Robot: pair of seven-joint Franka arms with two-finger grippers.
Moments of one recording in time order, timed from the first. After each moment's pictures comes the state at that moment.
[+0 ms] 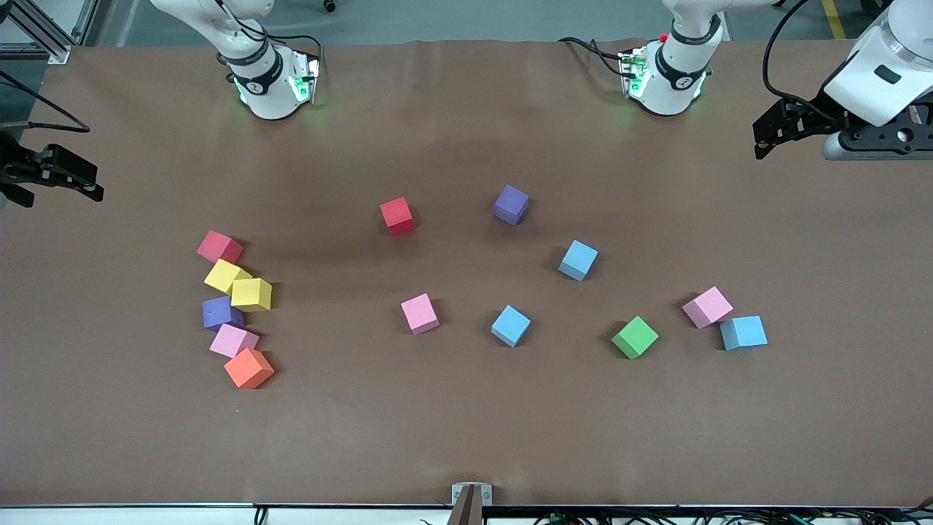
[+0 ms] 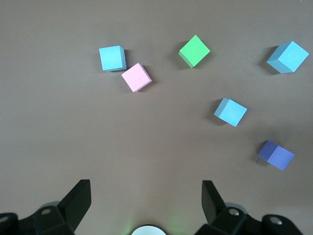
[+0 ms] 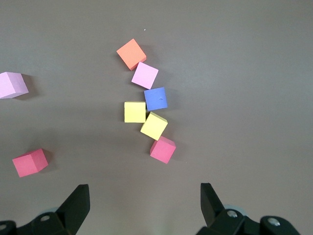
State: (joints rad) left arm 0.05 -0.12 -0.21 -1.65 0.01 1.50 -0.11; right arm -0.08 0.04 0.05 -1.46 -0.02 1.48 -0.12
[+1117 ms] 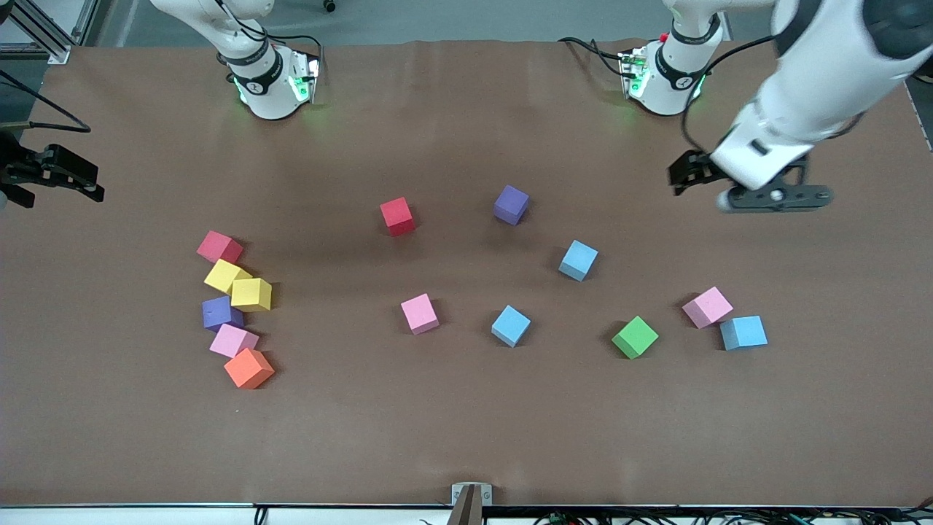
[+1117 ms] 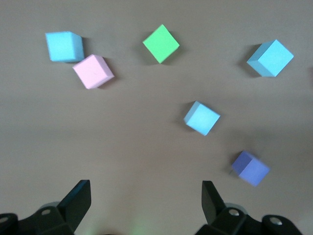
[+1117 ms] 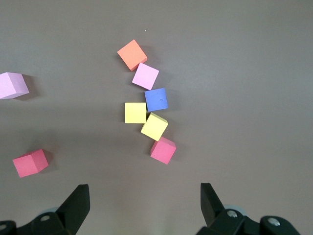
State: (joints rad) left arm 0.02 -0.01 -0.37 -1.78 -0.02 1.69 -0.41; right arm -0.08 0.04 0.05 -1.46 -0.02 1.49 -0.12
